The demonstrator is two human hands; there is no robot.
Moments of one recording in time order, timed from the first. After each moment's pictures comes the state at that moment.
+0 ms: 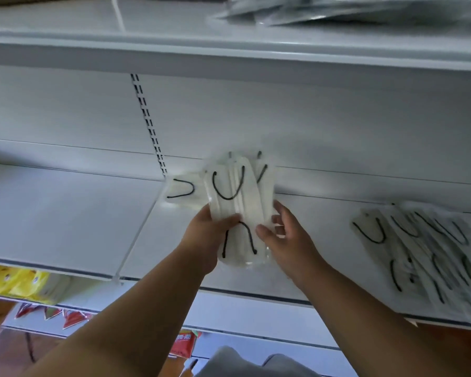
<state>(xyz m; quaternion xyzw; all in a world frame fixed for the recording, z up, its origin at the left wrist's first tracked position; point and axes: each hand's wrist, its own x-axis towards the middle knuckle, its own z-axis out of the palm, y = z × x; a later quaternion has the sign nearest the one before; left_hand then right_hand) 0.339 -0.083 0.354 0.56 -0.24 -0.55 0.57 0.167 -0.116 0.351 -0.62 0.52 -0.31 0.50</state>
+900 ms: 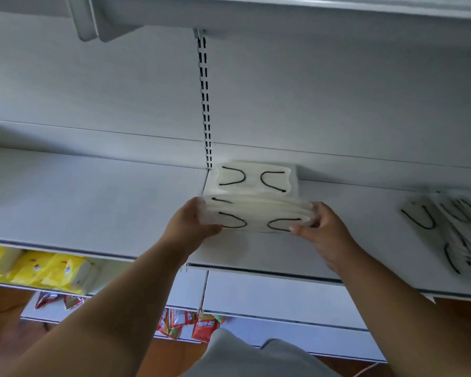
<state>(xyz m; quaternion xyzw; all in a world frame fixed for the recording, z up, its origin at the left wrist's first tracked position) 0.512 -0.031 0.315 0.68 -0.39 -0.42 0.45 0.229 -0.109 0.314 -0.57 0.54 -0.35 0.51</state>
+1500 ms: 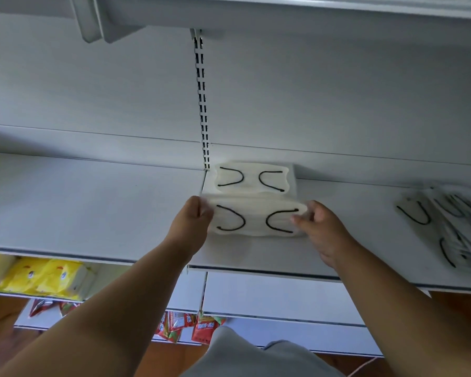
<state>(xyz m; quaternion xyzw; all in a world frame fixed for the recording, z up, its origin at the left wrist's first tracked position) 0.504 -0.038 0.315 0.73 -0.42 -0.33 0.42 0.236 -0.114 0.308 -0.56 0.55 -0.34 0.51</state>
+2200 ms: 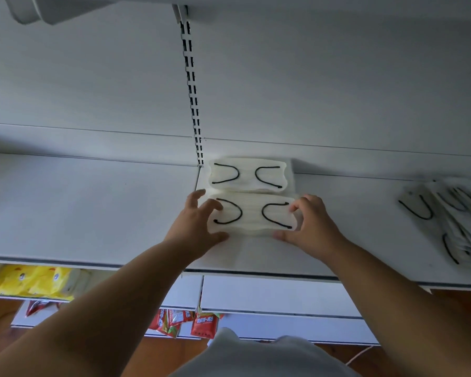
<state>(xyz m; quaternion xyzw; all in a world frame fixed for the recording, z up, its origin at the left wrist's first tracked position) 0.506 -0.052 0.308 0.72 -0.63 -0.23 0.17 0.243 -0.117 0.314 -0.74 0.60 -0.14 0.28</state>
